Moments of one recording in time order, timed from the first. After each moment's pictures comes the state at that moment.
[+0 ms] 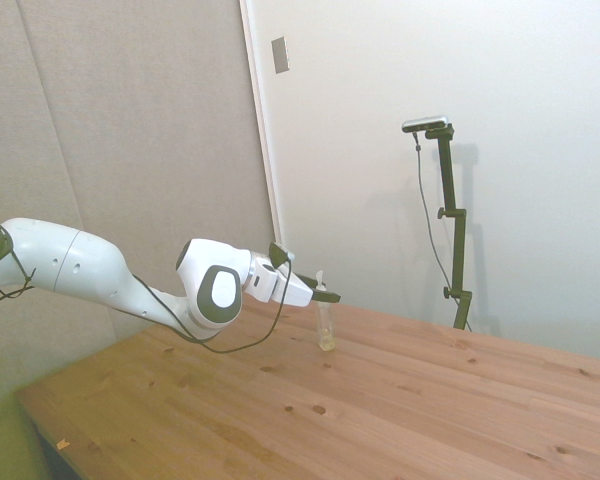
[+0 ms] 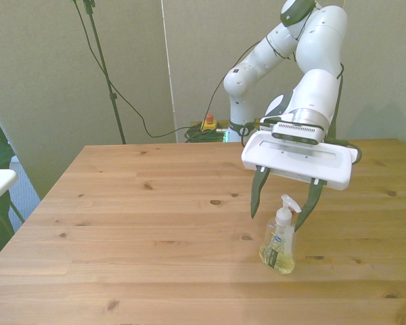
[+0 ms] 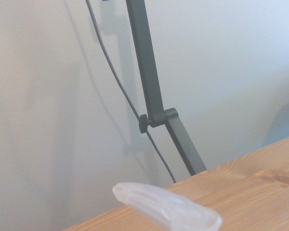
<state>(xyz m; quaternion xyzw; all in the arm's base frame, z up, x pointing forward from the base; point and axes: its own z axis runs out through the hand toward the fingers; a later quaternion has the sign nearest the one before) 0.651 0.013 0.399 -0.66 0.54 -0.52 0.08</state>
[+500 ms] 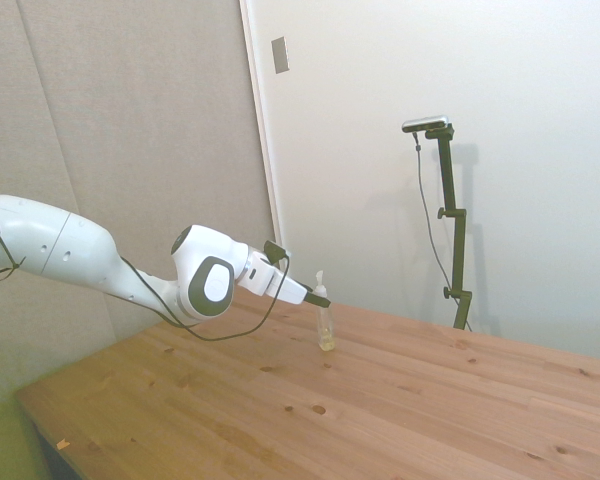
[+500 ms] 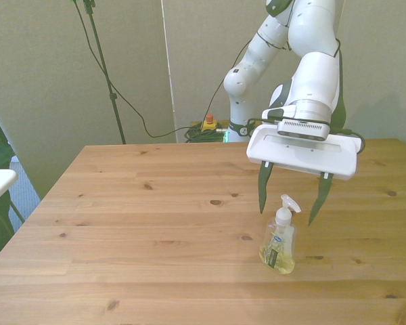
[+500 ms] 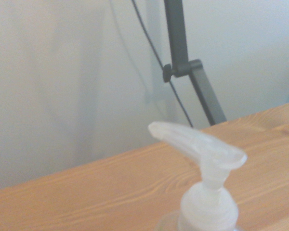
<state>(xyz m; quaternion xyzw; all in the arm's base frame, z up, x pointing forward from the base) 0.638 0.021 0.416 -0.73 0.53 -0.42 0.09</state>
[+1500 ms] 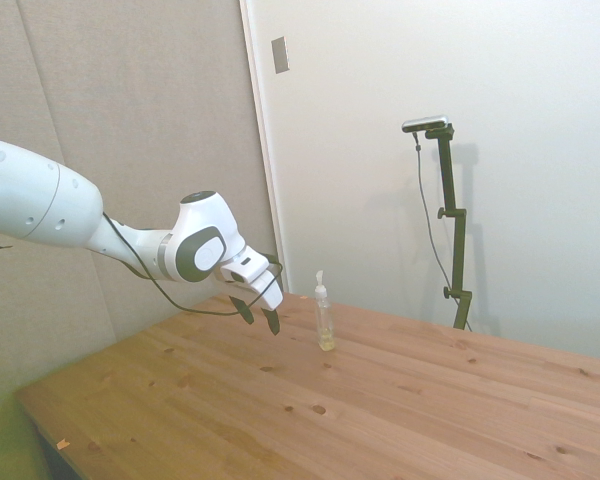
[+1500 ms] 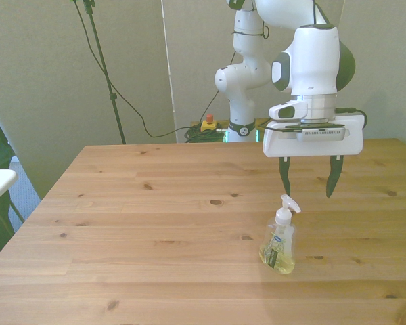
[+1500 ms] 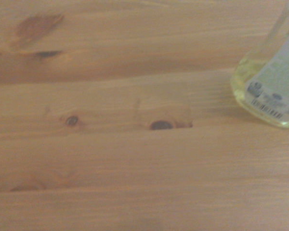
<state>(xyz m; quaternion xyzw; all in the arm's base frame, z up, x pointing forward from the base) 0.600 0.051 0.422 -0.89 0.43 -0.15 0.08</state>
